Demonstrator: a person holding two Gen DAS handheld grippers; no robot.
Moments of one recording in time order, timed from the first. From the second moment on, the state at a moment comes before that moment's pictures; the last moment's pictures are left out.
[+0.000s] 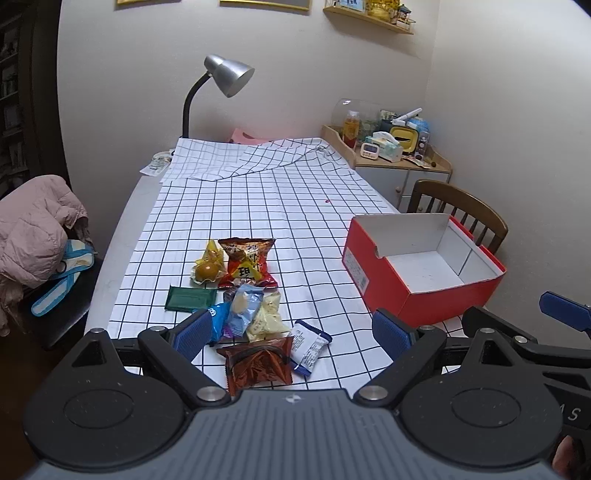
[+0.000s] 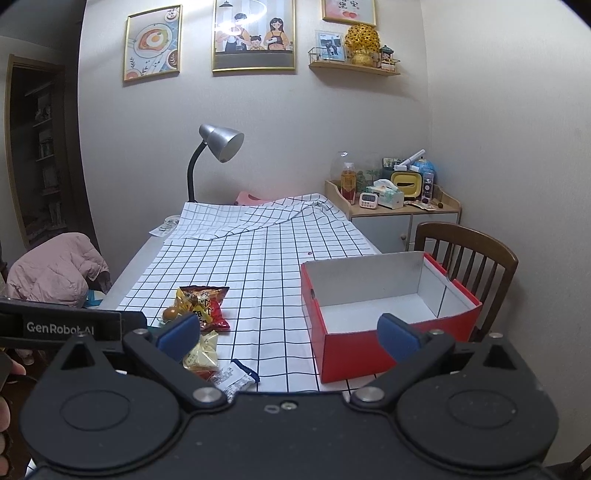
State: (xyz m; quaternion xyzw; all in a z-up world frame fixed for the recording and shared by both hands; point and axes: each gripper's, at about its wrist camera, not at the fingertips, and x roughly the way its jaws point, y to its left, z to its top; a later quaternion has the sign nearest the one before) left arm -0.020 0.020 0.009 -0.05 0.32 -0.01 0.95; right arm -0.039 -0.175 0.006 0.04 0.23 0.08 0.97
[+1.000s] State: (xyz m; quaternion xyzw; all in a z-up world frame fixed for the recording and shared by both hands) left arm -0.013 0.028 0.004 -0.05 0.33 0.01 0.94; right arm -0.026 -0.169 0.003 0.04 0.25 0.12 0.96
